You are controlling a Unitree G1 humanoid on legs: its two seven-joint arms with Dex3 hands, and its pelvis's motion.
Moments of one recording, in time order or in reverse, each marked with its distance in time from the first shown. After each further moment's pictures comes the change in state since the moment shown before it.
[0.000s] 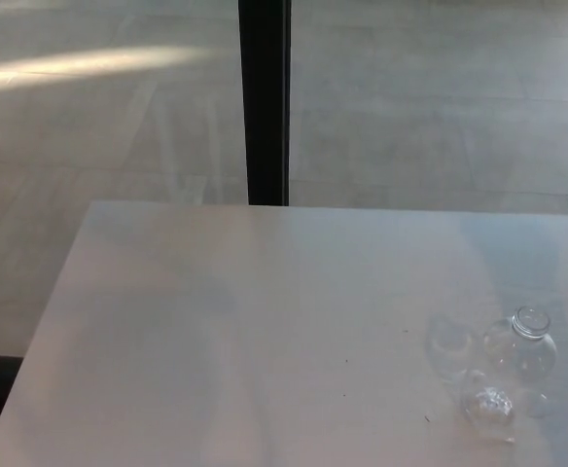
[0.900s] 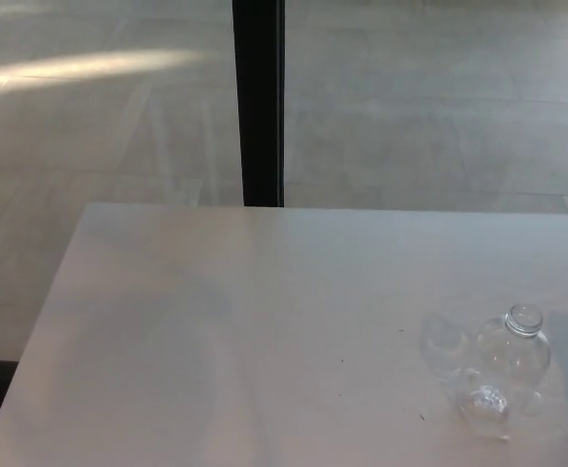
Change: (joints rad) left_arm 0.003 0.001 0.000 0.000 -0.017 -0.002 -0.003; right_arm 0.139 -0.027 0.197 0.203 -0.077 -0.079 -0.021
